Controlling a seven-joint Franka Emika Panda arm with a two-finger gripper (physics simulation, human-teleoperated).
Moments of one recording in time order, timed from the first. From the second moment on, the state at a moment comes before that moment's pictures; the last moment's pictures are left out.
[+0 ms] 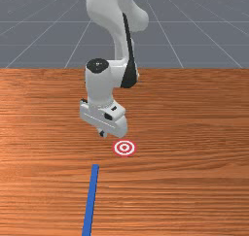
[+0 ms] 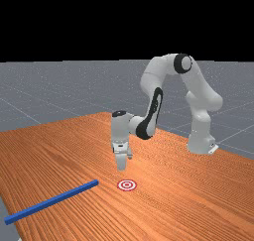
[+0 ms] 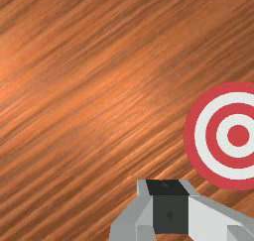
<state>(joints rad) -0.31 0.60 0.17 -2.02 -0.18 2.60 -1.76</state>
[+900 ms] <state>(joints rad) -0.43 0.77 0.29 -1.70 -0.30 2.42 -2.40</state>
